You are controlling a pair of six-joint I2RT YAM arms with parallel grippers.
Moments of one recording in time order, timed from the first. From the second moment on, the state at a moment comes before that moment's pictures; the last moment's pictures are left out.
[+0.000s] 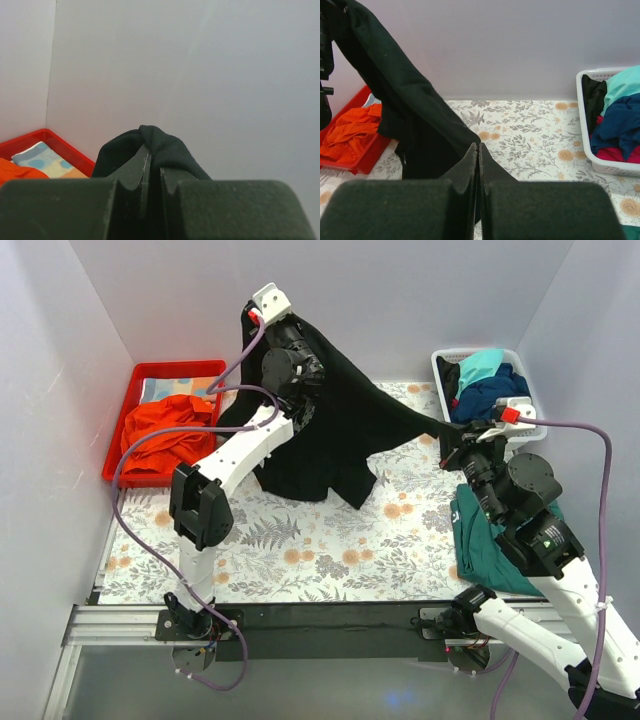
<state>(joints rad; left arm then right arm) -0.64 2.02 1.98 0.95 -1.13 0.44 0.63 0.72 1.07 -0.27 0.35 0.21</state>
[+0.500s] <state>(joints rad) -0.65 1.48 1.72 0.88 -1.08 0.36 0.63 0.81 1.32 -0.28 0.05 0.12</state>
